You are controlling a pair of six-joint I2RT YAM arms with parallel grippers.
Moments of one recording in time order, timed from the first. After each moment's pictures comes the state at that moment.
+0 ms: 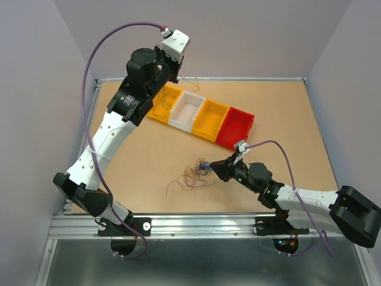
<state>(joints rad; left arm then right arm) -0.58 1.47 1.81 -0.33 -0.08 0.25 0.90 1.10 0.21 0.79 0.08 0.43</state>
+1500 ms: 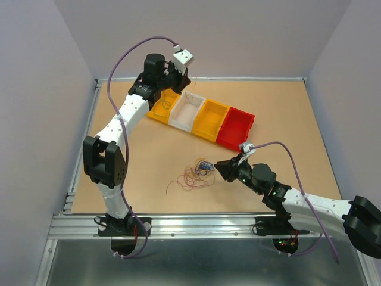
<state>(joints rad) -0.38 1.81 1.70 -0.22 0.45 0.21 0.90 0.92 0.21 0.60 0.15 0.44</state>
